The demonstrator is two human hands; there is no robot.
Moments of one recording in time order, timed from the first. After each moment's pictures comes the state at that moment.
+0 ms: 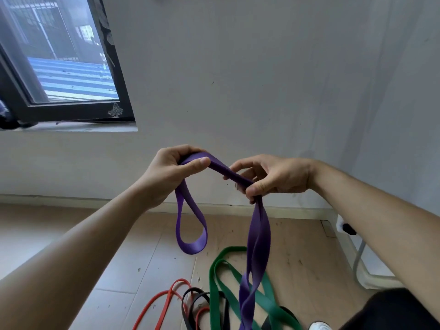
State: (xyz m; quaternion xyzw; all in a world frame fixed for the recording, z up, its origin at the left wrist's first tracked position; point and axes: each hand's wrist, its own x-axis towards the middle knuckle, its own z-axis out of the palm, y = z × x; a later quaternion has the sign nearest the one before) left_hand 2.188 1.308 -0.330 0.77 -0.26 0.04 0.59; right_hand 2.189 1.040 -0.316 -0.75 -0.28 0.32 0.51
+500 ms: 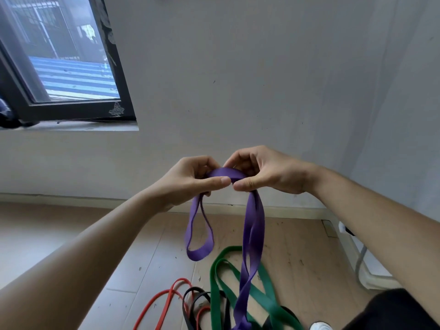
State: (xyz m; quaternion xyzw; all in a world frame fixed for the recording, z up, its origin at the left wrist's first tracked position) left_hand 2.181 1.295 -0.336 0.78 -0.29 -0.07 0.54; right_hand 2.178 1.057 -0.316 -0.80 -0.28 0.15 0.52
